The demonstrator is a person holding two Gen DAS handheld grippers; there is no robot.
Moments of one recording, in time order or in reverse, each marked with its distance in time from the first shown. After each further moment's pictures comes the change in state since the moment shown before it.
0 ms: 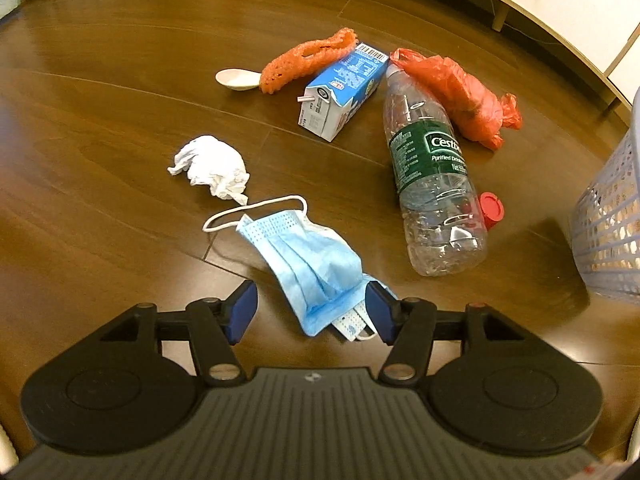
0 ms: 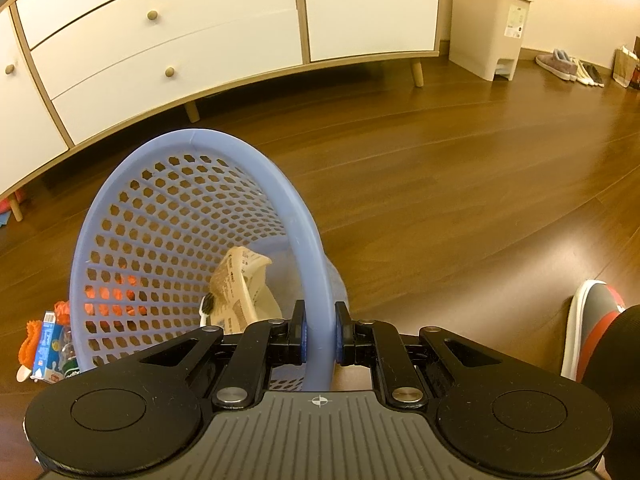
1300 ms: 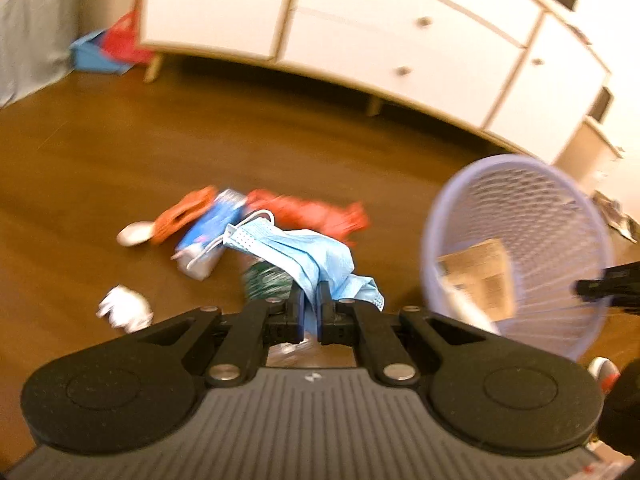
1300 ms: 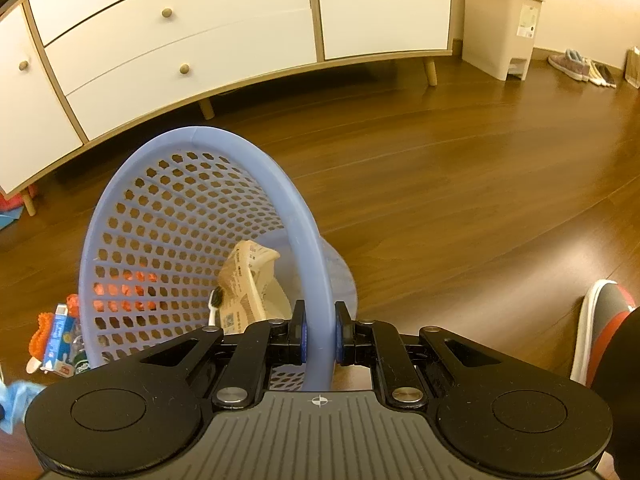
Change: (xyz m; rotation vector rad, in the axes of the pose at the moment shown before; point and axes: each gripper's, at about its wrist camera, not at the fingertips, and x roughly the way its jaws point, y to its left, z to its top) left arm -0.124 -0.077 0.039 0.169 -0.273 -0.251; right arm 0.000 -0.008 0.001 -0.016 0.009 0.051
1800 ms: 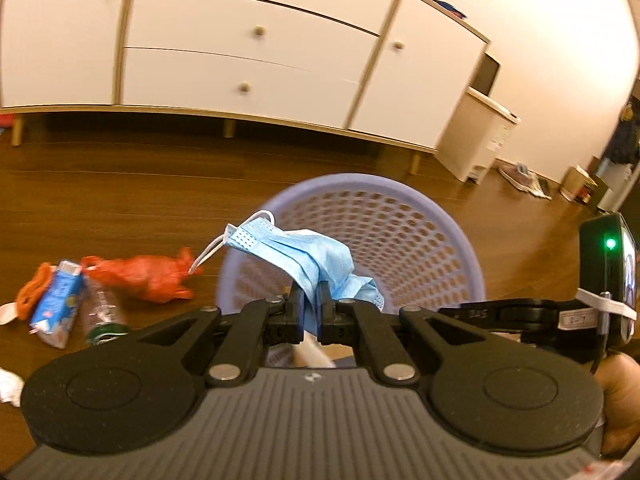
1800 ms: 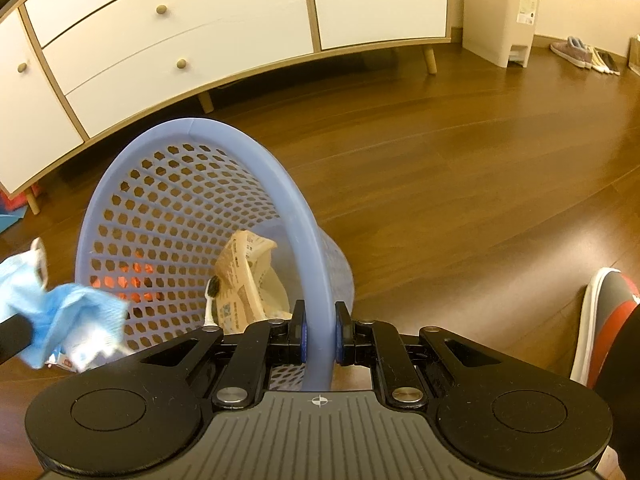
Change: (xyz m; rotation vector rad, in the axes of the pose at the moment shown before) left arm 0.018 -0.132 0.020 0.193 -0.024 -0.277; right arm 0.004 -0.011 -0.002 0.011 0.026 0.020
